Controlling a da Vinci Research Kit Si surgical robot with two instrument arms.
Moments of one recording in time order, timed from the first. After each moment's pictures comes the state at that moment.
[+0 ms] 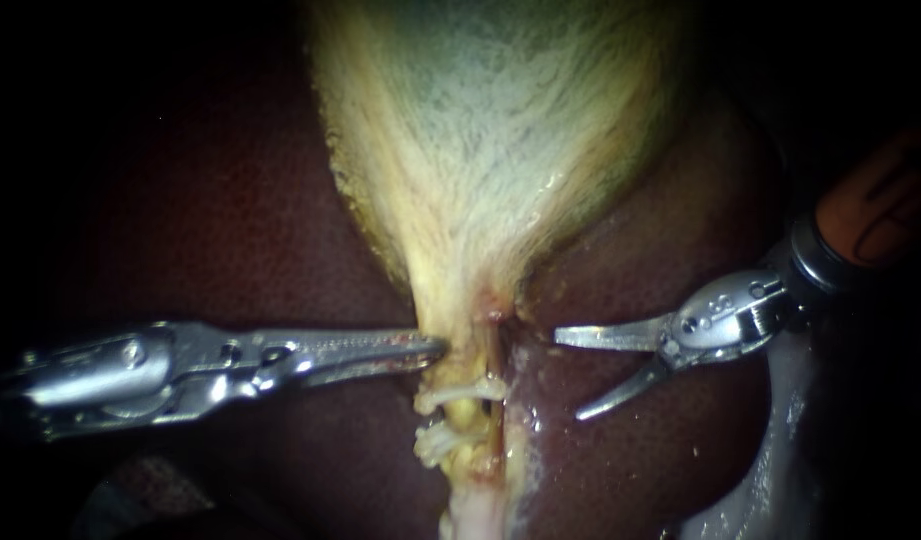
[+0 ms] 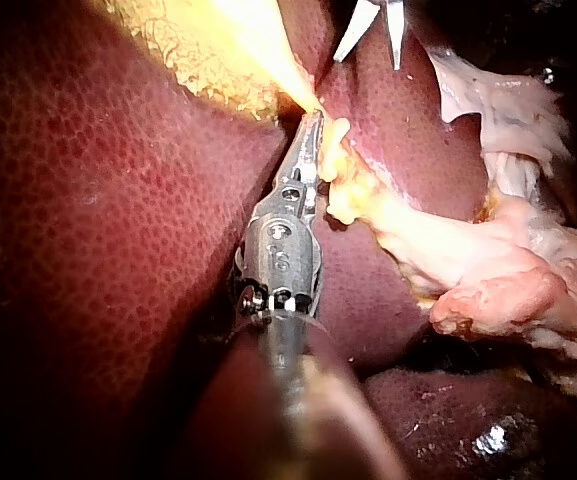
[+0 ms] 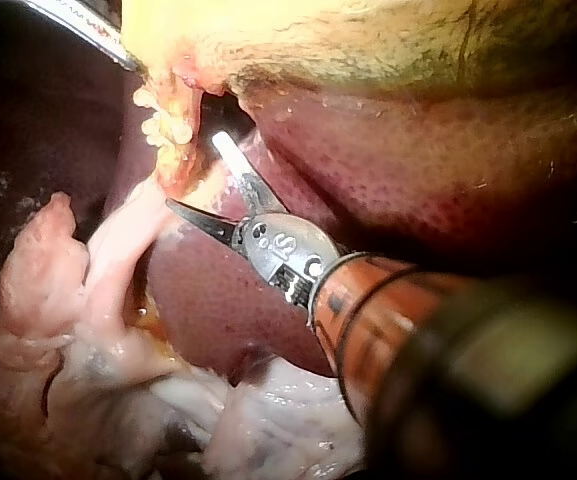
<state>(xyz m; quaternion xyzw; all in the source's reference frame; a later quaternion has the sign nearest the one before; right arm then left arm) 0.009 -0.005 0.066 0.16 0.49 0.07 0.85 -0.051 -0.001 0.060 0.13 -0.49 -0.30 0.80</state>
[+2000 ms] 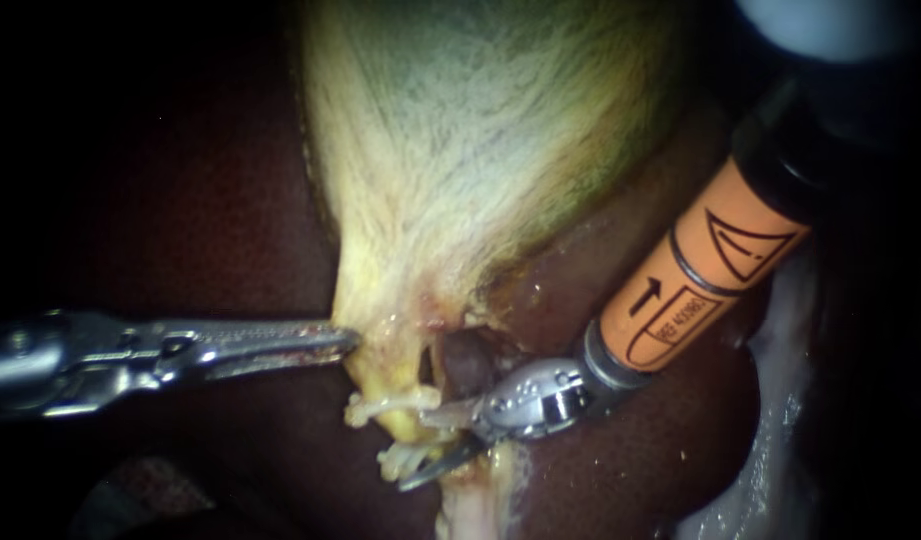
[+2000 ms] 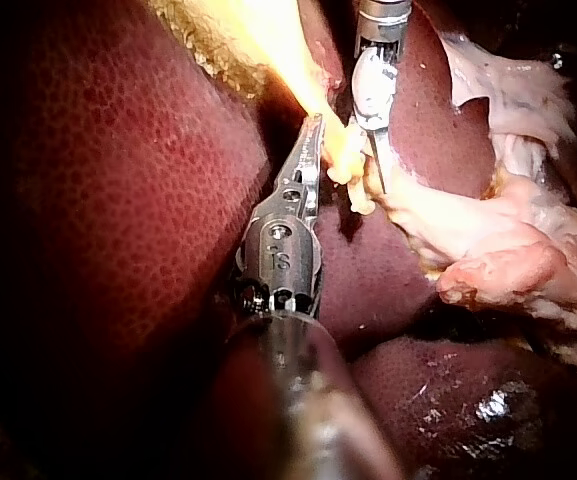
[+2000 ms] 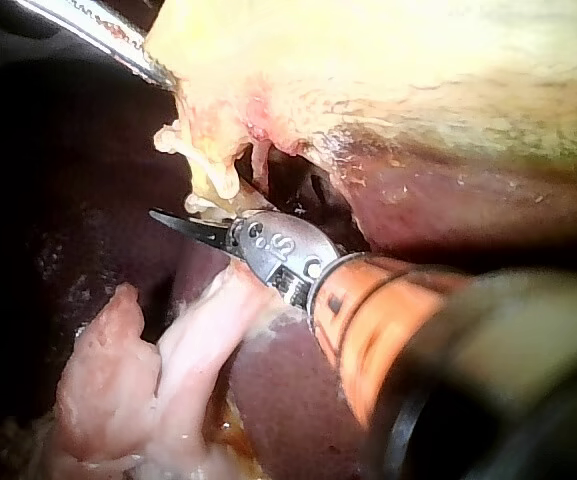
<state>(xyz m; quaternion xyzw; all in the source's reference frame) 0.026 -0.014 0.076 0.29 0.49 -0.01 0.82 -0.044 0.000 0.055 0.11 -0.49 -0.32 0.80</state>
